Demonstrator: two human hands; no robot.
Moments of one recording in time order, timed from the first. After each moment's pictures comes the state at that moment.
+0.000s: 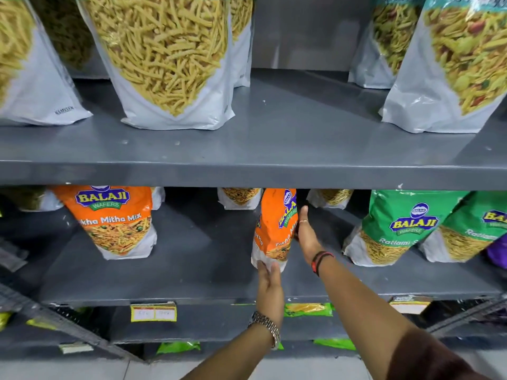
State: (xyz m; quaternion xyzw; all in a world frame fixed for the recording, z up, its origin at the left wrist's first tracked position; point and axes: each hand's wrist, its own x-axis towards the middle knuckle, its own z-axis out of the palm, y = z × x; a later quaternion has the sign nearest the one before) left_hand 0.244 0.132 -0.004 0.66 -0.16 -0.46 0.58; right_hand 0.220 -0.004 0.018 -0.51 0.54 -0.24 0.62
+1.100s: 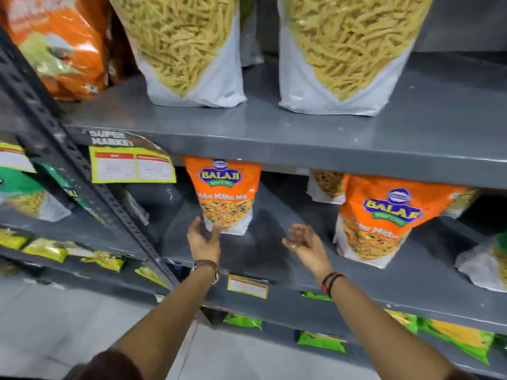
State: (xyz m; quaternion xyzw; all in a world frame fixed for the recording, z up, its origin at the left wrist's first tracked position) left_hand 0.544 0.246 -0.038 0.76 -0.07 -0.11 0.64; right_hand 0.364 0.117 -0.029 -0.62 0.41 -0.21 0.64
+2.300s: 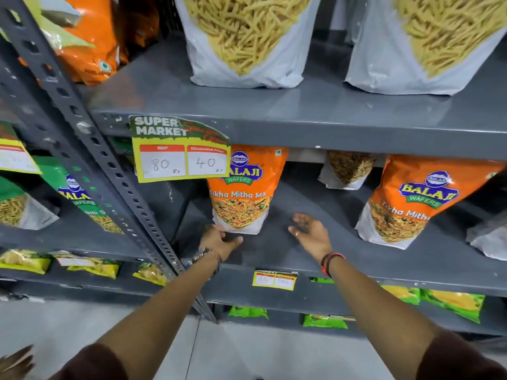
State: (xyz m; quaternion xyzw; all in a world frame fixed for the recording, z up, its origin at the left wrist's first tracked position) left_hand 0.615 0.280 -0.054 0.85 -0.26 -0.28 0.35; right_hand 0.432 0.142 -0.047 -0.68 0.50 -0.20 0.49
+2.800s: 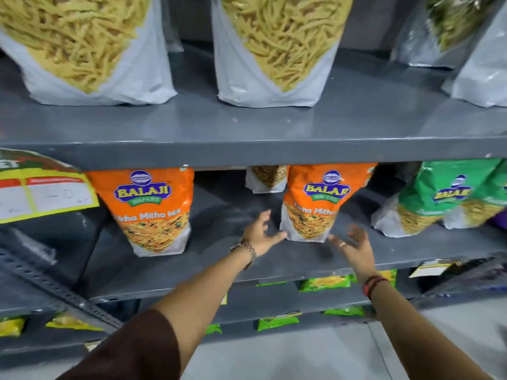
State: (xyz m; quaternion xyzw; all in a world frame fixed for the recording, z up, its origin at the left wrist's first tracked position) left_hand 0.428 0.121 -0.035 0.68 -0.43 -0.46 0.38; right_hand 0.204 0.082 -0.028 -0.48 0.62 -0.39 0.48
